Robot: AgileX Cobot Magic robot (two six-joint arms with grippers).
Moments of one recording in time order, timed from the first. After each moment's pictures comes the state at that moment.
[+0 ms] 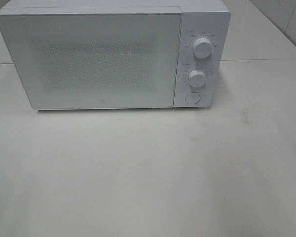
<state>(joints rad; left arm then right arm) 0.03 0.00 -0.52 -0.10 1.08 0.00 0.04 0.67 -0.48 -0.07 0.23 0.06</state>
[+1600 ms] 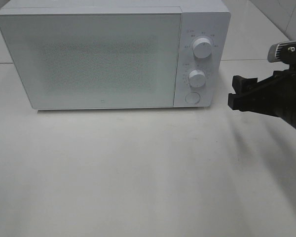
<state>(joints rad) 0.03 0.00 -0.52 -0.10 1.08 0.00 0.43 1.48 -0.33 0.45 -0.92 -0.29</state>
